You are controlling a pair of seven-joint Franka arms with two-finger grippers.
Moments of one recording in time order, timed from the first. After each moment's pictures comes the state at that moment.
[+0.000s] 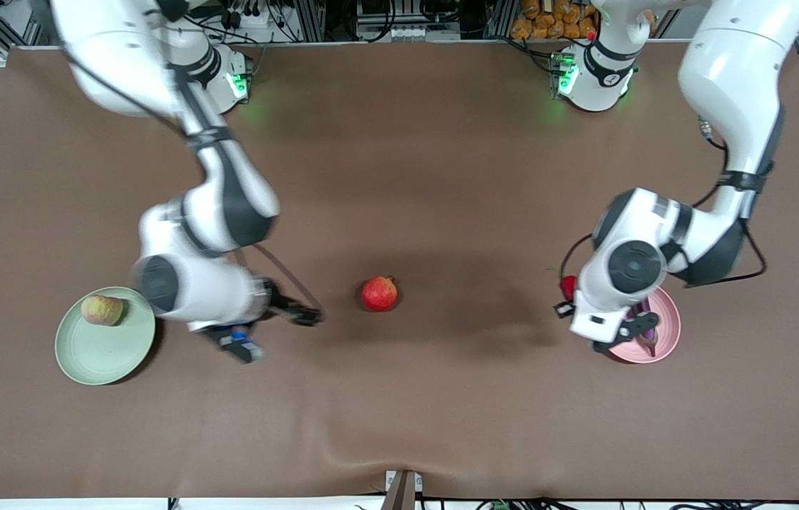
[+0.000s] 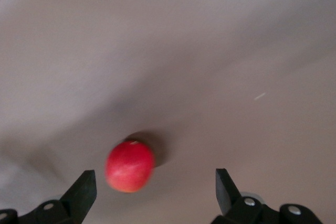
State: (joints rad) left arm 0.08 0.61 -0.43 -1.58 0.39 1.97 -0.90; right arm 0.41 0.72 0.04 -1.26 0.28 1.95 0.89
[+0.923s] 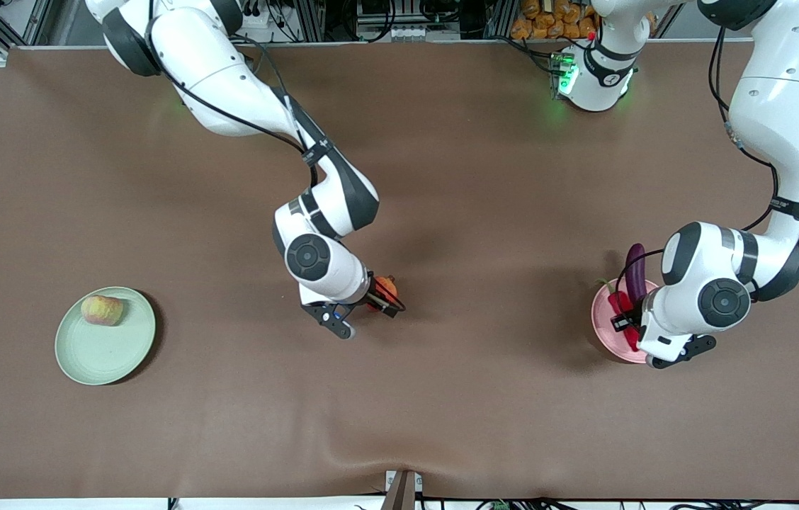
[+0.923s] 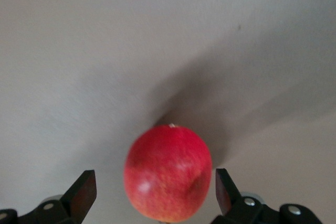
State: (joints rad) left arm 0.26 0.71 -0.43 -1.60 0.39 2.08 -0.65; right arm 0.60 0.87 0.02 -1.29 0.23 2.19 1.09
